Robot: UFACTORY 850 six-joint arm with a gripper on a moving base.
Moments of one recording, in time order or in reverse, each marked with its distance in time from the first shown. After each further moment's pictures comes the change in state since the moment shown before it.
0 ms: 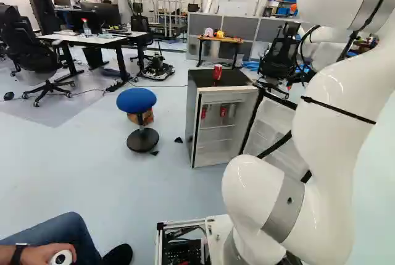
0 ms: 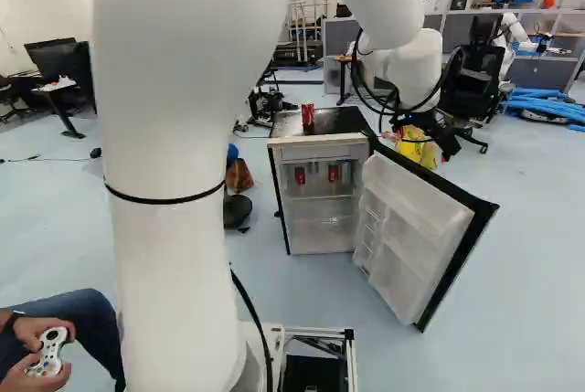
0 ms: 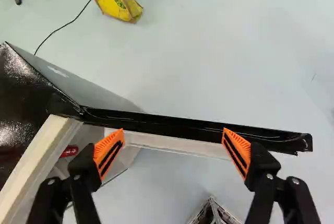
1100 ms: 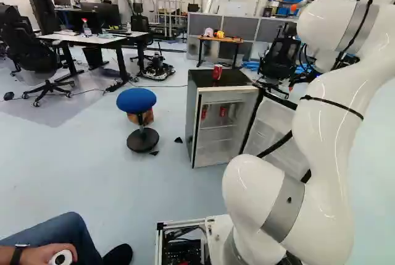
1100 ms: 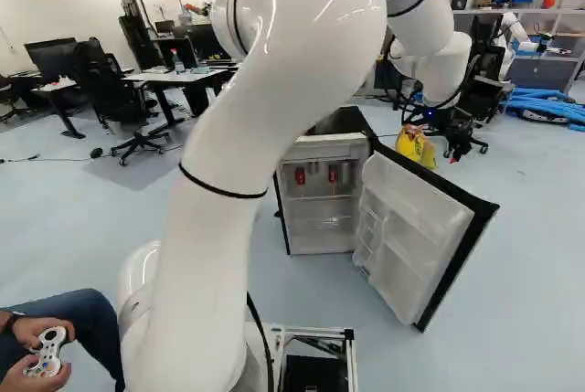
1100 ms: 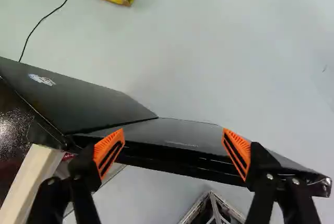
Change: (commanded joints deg) arm -1.0 -15.1 -19.9 0.0 -11.8 0.0
